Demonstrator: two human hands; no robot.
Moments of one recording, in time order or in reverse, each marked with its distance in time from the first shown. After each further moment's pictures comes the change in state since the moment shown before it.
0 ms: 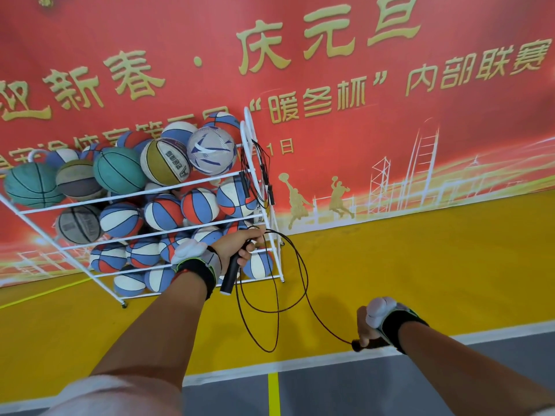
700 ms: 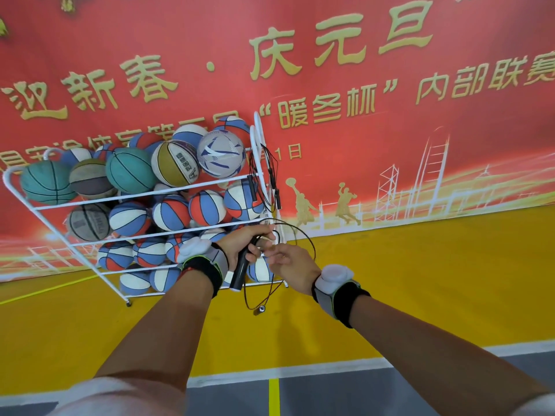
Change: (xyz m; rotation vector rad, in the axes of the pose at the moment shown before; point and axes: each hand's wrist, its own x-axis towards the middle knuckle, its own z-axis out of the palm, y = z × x) left_hand -0.012 0.014 0.004 -0.119 -0.070 0.028; right_hand -0.081 -0.193 -0.067 0.671 0.351 -0.652
